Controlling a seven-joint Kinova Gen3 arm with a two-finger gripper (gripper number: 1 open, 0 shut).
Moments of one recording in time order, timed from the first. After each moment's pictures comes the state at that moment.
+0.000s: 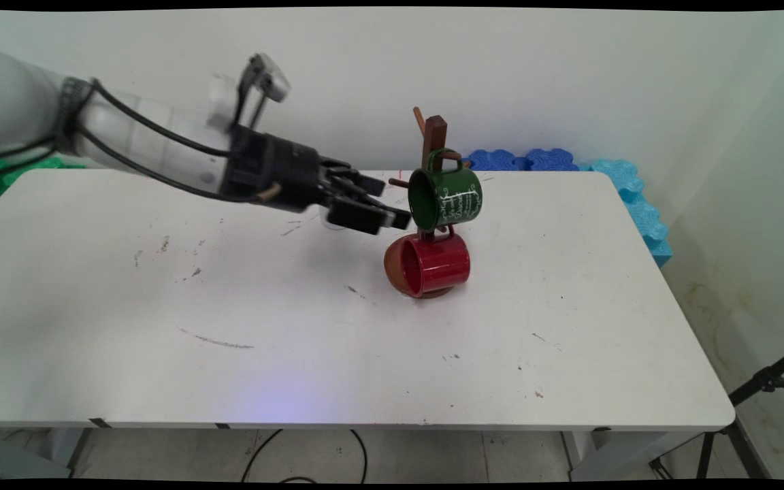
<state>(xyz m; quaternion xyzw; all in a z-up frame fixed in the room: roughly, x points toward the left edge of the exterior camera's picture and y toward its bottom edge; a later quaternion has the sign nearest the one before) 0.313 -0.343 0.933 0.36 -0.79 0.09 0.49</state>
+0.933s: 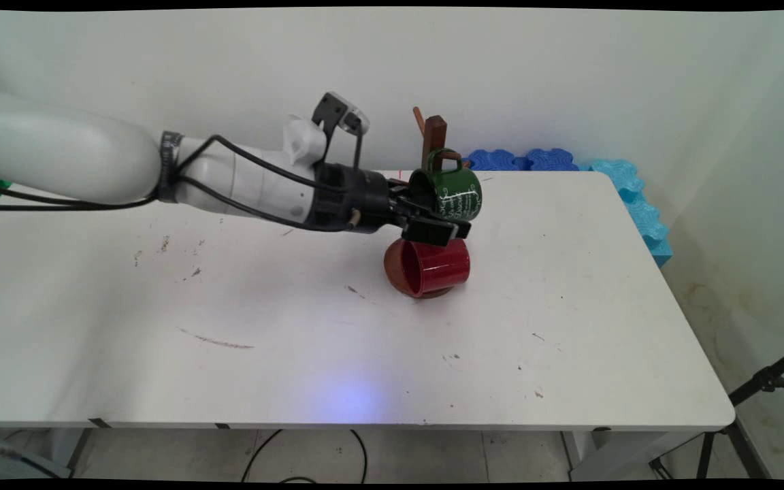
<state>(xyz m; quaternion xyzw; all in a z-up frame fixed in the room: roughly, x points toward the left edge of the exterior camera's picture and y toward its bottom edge) 0.245 -0.365 0.887 0.39 -0.76 0.11 0.50</state>
